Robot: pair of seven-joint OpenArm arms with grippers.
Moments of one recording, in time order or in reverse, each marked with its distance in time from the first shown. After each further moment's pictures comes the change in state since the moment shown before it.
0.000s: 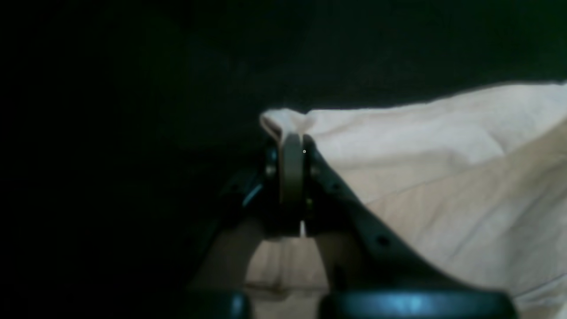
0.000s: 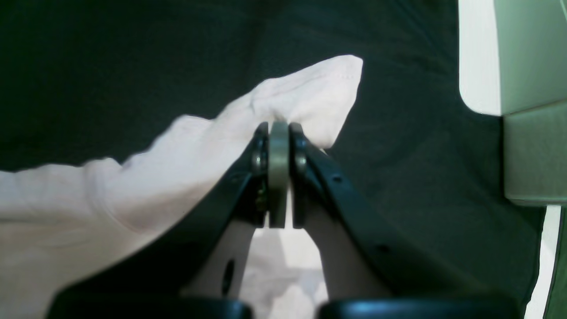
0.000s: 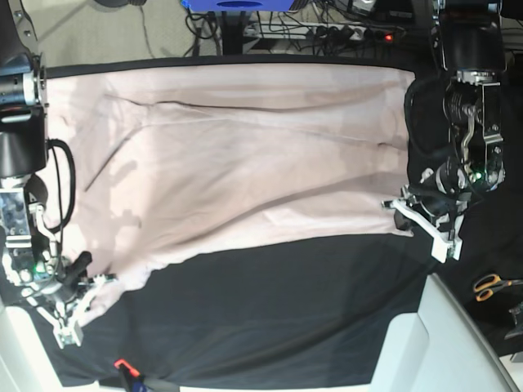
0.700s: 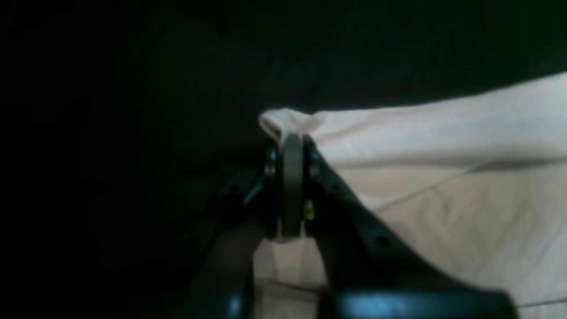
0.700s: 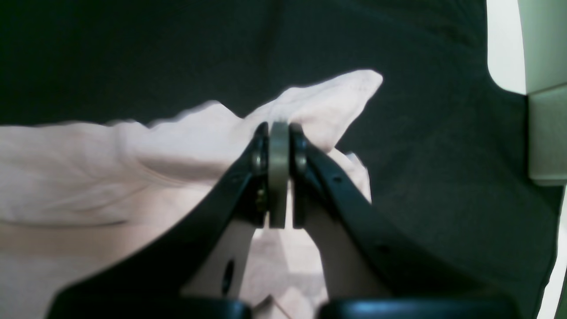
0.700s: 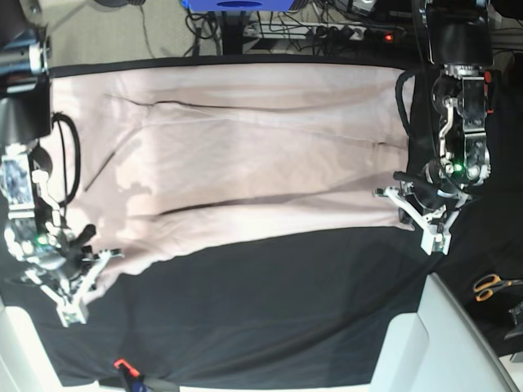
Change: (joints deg) left arm 2.0 3.3 0.2 1.3 15.9 -0.9 -3.6; right arm -8.4 -0.5 3.0 10.5 0.2 0.2 -2.5
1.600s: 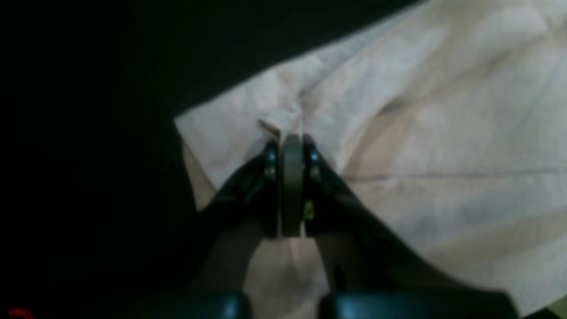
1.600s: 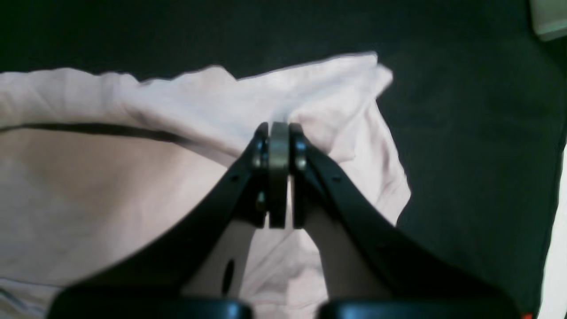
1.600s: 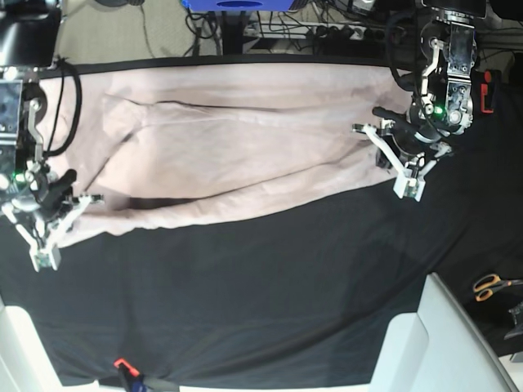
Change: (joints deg) left arm 13.1 -0.4 4.2 8.1 0.4 0.0 0.1; right arm -17.1 -3.2 12.6 20.9 0.0 -0.2 -16.8
